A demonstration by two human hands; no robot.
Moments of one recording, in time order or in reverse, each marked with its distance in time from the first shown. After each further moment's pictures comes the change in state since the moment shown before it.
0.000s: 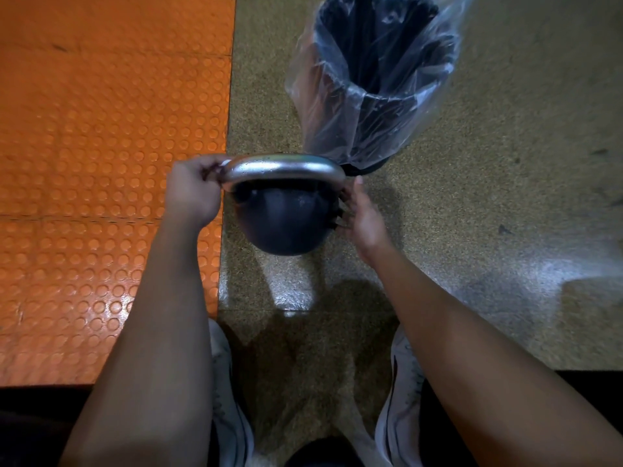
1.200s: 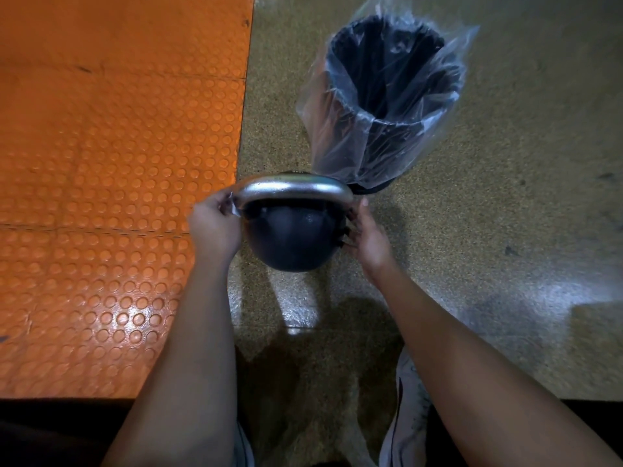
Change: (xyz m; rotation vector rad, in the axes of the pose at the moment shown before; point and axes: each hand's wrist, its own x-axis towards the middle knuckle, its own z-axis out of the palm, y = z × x) left_hand -0.030 0.001 0.023 0.063 0.241 -0.116; right_hand -0.019 -0.005 0.004 -0.082 -0.042 -0.092
